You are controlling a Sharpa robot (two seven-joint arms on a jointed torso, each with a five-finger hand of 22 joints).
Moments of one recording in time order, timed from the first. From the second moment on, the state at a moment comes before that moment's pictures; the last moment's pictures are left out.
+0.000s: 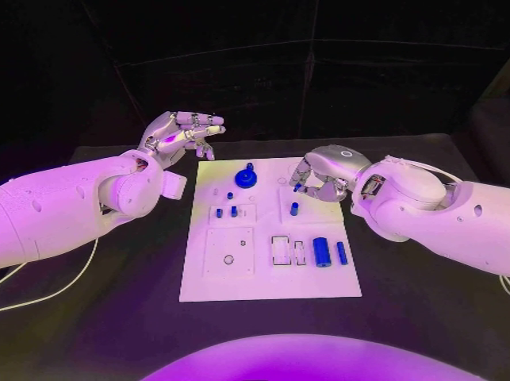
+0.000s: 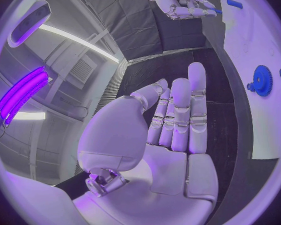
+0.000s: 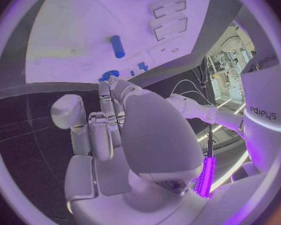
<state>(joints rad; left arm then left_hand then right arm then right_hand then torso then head) 1.21 -0.82 -0.09 1.35 -0.06 -0.13 0.53 1.26 -0.03 0.46 -0.17 0.11 1.02 0.19 0.13 0.07 1.08 0.11 0.21 0.07 1.26 0.02 1.05 0.40 0.17 1.26 0.11 0.63 0.54 1.17 -0.83 -0.03 1.67 -1.66 -0.30 -0.15 1.57 -0.11 0.43 0.09 0.14 1.15 0.15 0.09 0.07 1.23 0.09 0.12 0.07 1.46 0.03 1.57 1.31 0.12 1.30 0.13 1.28 0.90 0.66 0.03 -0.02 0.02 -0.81</state>
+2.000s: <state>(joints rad) 1.21 -0.77 -0.09 1.34 -0.06 -0.13 0.52 1.25 0.02 0.51 -0.17 0.12 0.99 0.19 0.16 0.07 1.05 0.11 0.23 0.07 1.25 0.02 1.05 0.38 0.17 1.26 0.11 0.62 0.53 1.04 -0.58 -0.06 1.58 -1.70 -0.23 -0.11 1.54 -0.11 0.45 0.08 0.13 1.14 0.15 0.08 0.07 1.23 0.09 0.11 0.07 1.46 0.03 1.57 1.31 0.12 1.30 0.13 1.28 0.90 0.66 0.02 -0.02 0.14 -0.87</state>
